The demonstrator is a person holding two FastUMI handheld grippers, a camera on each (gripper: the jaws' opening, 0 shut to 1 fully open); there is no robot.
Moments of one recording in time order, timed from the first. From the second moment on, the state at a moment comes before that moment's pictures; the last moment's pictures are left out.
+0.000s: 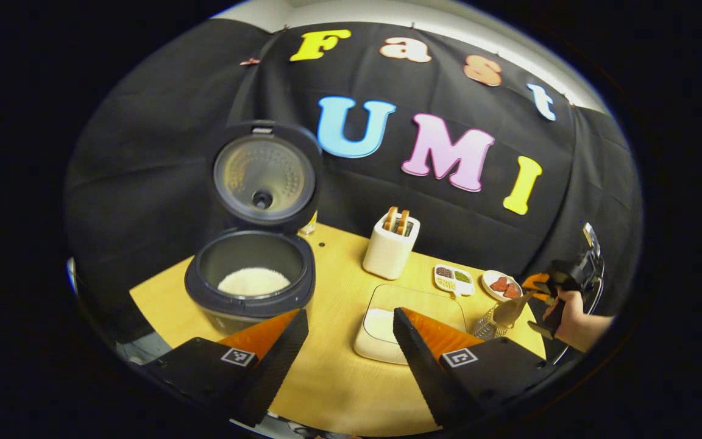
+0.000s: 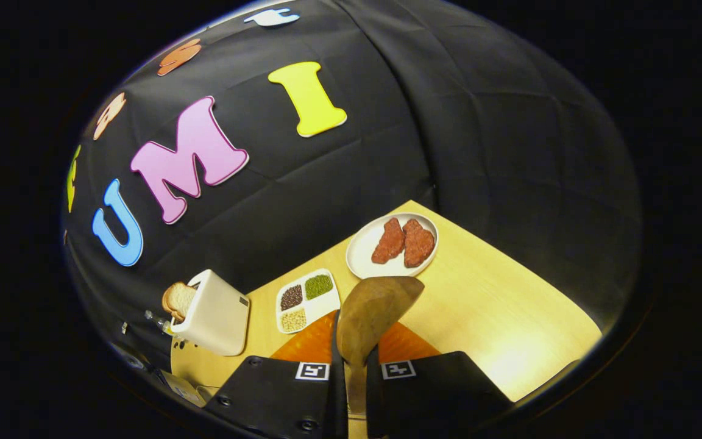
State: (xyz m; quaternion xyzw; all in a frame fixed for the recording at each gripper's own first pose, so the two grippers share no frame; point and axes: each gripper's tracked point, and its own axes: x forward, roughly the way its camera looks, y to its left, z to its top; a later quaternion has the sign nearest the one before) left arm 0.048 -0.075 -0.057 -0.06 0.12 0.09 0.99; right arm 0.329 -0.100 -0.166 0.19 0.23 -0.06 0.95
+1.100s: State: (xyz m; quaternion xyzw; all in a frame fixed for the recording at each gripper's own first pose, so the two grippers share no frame) left arm 0.040 0.048 -0.088 -0.01 0.12 0.04 0.99; right arm 0.232 0.132 -0.171 0.10 0.22 0.14 0.96
